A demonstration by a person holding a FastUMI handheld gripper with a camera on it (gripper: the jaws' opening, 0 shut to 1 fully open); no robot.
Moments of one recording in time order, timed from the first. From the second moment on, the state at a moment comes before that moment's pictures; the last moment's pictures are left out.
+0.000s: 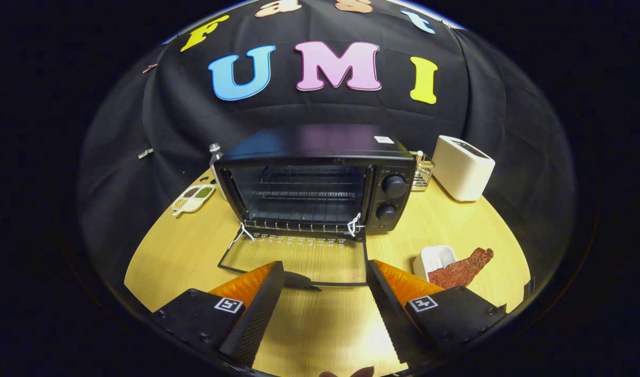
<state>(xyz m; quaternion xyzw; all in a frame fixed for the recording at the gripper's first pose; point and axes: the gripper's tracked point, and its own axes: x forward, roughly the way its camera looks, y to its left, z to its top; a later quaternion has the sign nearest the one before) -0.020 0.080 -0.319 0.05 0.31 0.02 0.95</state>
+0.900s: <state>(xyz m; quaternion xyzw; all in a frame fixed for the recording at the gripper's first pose) -0.023 -0.027 -0.247 0.02 0.26 0.10 0.96</state>
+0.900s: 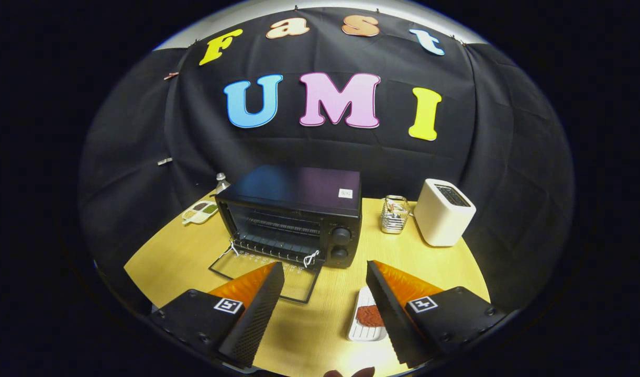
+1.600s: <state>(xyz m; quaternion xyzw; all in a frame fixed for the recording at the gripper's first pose) -0.017 -0.143 -0.388 0.11 0.51 0.17 0.84</state>
